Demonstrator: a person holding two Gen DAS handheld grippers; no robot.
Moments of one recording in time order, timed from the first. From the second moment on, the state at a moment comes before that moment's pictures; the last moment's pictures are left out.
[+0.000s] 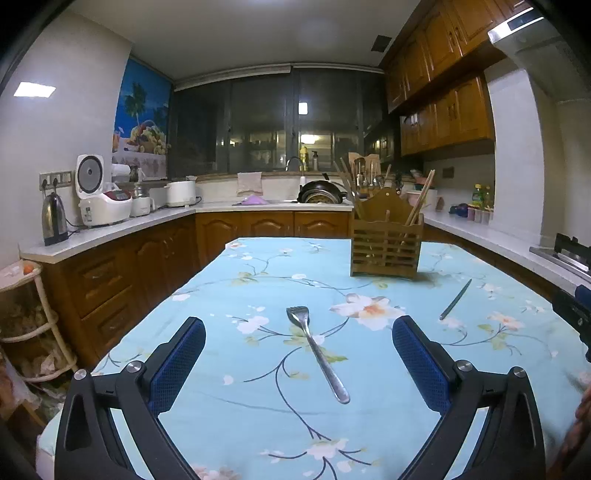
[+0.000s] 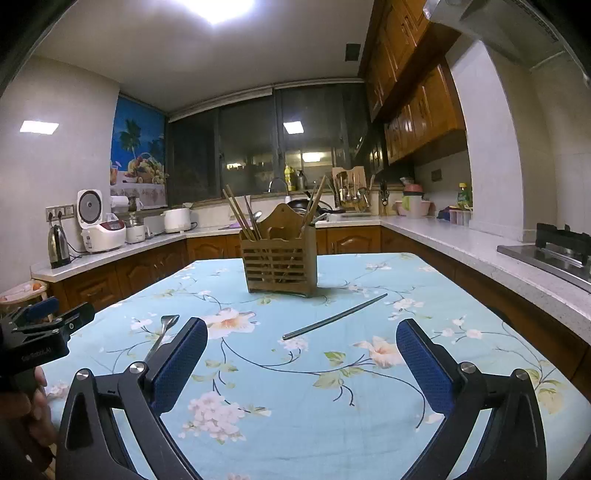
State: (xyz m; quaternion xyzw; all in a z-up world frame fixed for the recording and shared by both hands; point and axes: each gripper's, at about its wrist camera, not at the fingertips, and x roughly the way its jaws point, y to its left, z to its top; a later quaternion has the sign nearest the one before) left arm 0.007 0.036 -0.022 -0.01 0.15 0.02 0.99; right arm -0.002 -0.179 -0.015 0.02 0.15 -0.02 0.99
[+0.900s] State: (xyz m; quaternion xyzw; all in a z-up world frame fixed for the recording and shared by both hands) left arm 0.005 0.043 -0.026 0.00 0.15 0.02 0.99; right arm -0.003 -0.181 -0.015 0.03 0.15 -0.02 0.99
